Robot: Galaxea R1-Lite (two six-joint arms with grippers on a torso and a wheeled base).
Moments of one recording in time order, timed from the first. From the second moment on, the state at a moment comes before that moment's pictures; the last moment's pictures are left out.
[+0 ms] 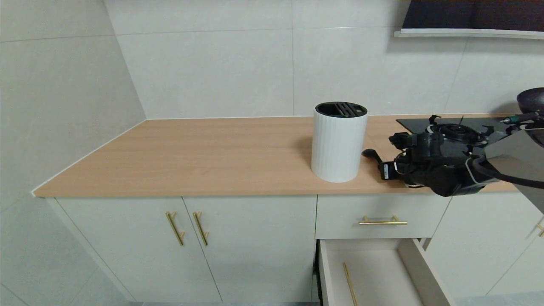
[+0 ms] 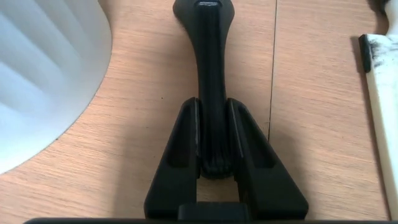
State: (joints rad) left arm 0.00 0.00 0.00 0.00 -0.02 0.01; right arm 0.11 2.31 -1.43 -0.48 0.01 -0.02
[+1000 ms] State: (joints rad) left arm 0.00 0.00 0.00 0.00 -0.02 0.01; right arm 0.15 1.55 -0.58 -0.40 0.12 0.18
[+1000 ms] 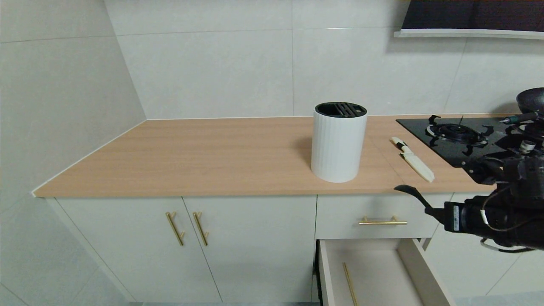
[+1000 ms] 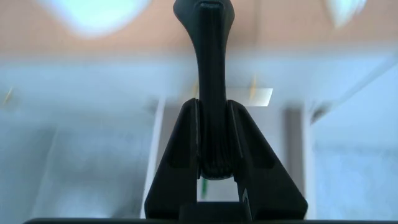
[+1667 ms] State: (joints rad) left arm 0.00 0.00 0.00 0.00 -0.02 0.01; right arm 0.22 1.60 -0.44 -0.45 0.11 0.16
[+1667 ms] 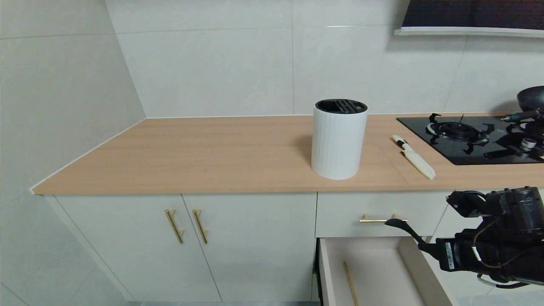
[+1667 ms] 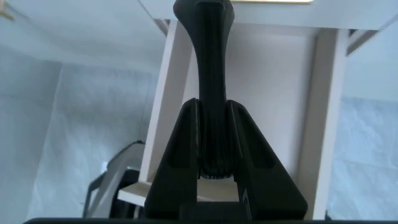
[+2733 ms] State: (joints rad) left arm 0.00 0.00 0.00 0.00 -0.02 0.01; right arm 0.22 1.73 -0.40 -0.56 0.09 0.16
